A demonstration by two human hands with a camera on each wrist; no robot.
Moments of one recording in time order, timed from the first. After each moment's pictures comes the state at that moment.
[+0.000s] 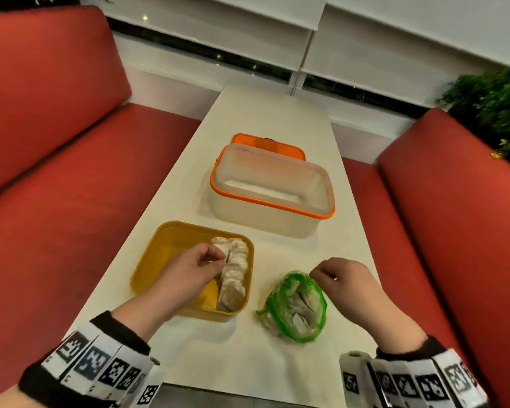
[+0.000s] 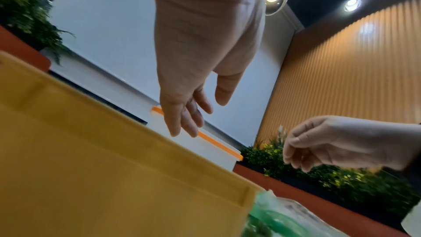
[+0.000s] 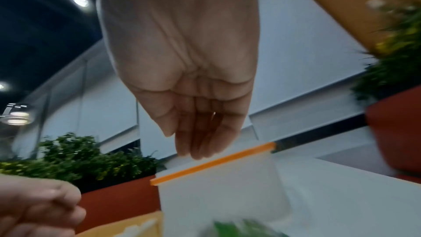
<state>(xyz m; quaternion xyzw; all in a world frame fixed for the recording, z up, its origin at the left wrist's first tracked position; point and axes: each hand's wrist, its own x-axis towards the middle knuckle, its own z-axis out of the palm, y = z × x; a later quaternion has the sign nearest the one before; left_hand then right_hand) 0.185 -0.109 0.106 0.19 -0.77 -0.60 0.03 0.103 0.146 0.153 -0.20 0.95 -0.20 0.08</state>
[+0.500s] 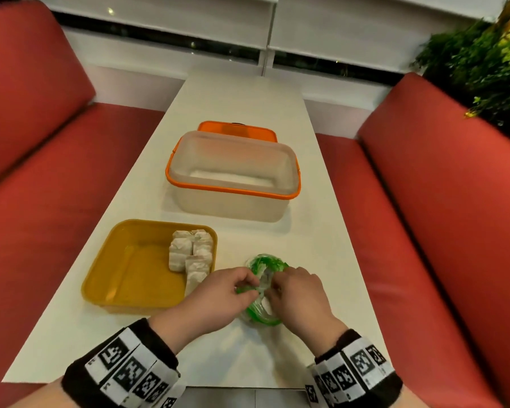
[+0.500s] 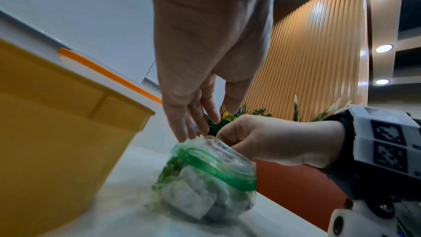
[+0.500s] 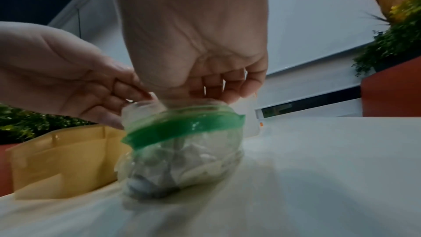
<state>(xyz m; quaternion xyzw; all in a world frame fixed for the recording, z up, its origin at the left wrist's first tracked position) 0.165 -0.010 0.092 0.04 -0.87 -0.48 -0.12 0.116 0.156 0.079 -0.23 0.97 -0.05 0.05</state>
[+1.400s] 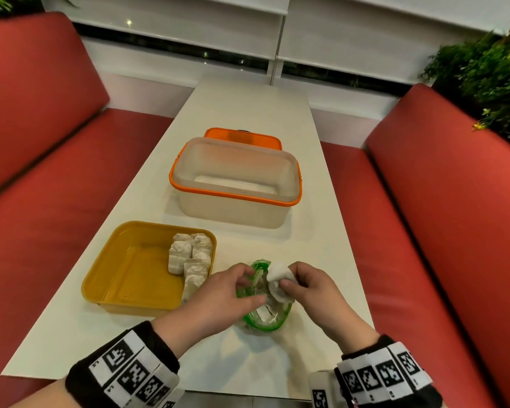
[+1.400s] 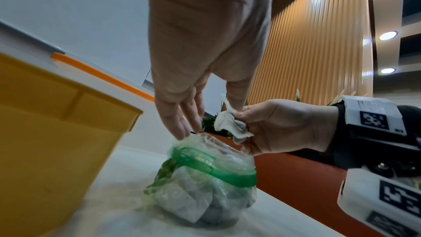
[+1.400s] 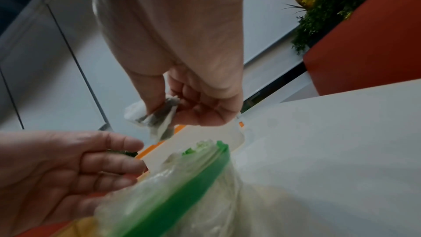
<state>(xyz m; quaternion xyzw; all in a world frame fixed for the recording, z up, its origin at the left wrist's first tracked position) 0.163 0.003 0.103 0.07 -0.88 -0.46 -0.11 0.101 0.189 0.095 -0.11 0.81 -0.55 0.20</state>
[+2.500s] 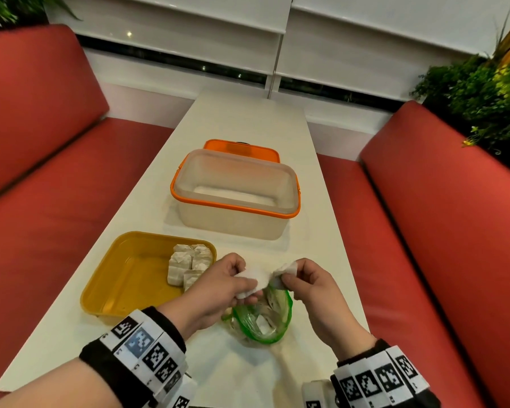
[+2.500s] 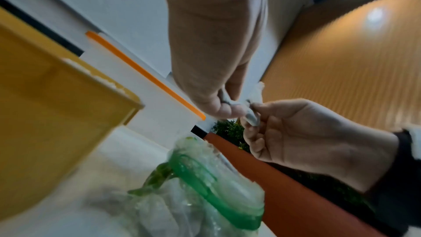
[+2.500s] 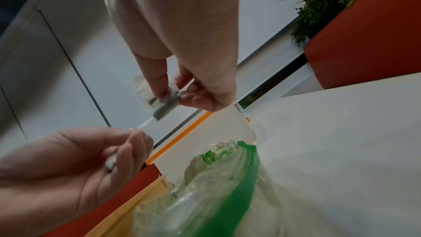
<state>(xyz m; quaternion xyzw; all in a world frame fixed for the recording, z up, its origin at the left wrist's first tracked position) 0.139 -0.001 0.110 0.16 -0.58 -0.79 -0.10 0.101 0.174 0.116 -0.07 0.72 -0.67 0.17</state>
